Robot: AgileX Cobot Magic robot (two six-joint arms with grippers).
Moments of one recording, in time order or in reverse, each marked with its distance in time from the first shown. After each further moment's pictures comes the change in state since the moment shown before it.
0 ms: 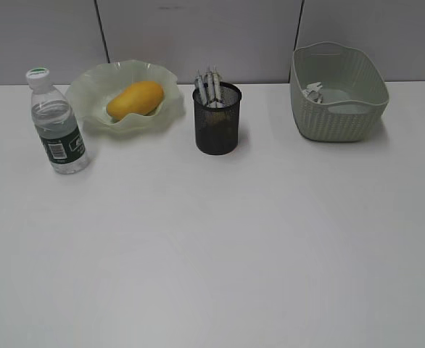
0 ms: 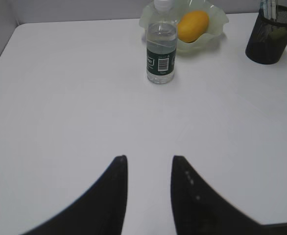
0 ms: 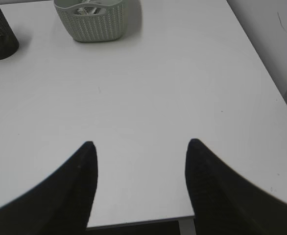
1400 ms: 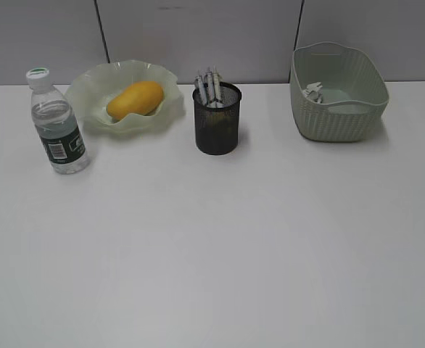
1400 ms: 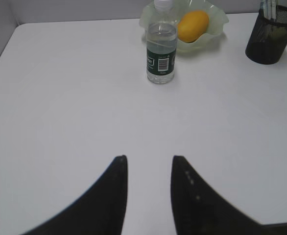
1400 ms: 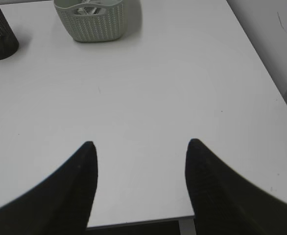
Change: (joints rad) left arm 0.000 0.000 0.000 0.000 0.000 0.000; right arm 0.000 0.000 0.000 0.000 0.000 0.001
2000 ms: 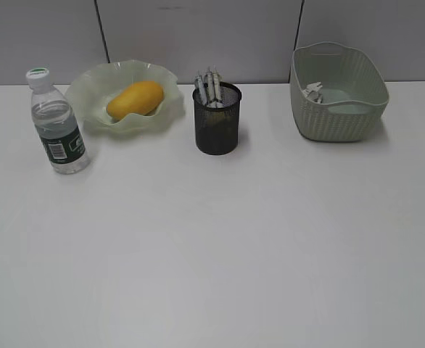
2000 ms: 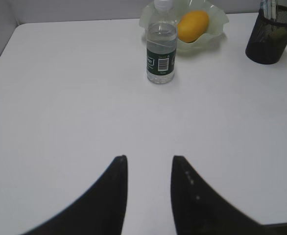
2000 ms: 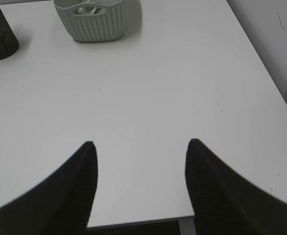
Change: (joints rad) left arm 0.000 0.000 0.000 0.000 0.000 0.000; right arm 0.000 0.000 0.000 0.000 0.000 0.000
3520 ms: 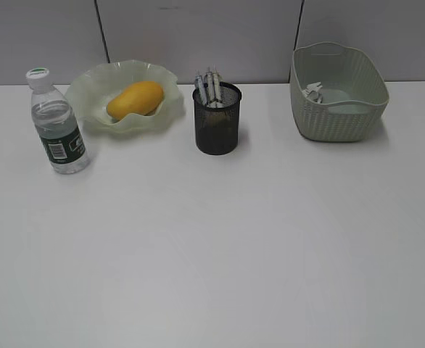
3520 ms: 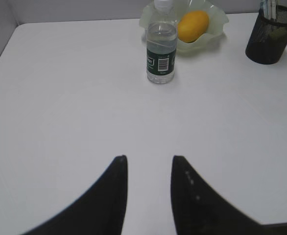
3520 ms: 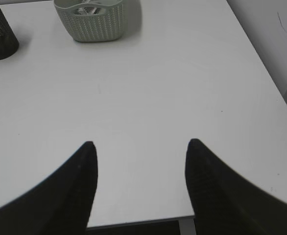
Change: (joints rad) left arm 0.000 0.000 0.000 0.000 0.000 0.000; right arm 0.000 0.000 0.000 0.000 0.000 0.000
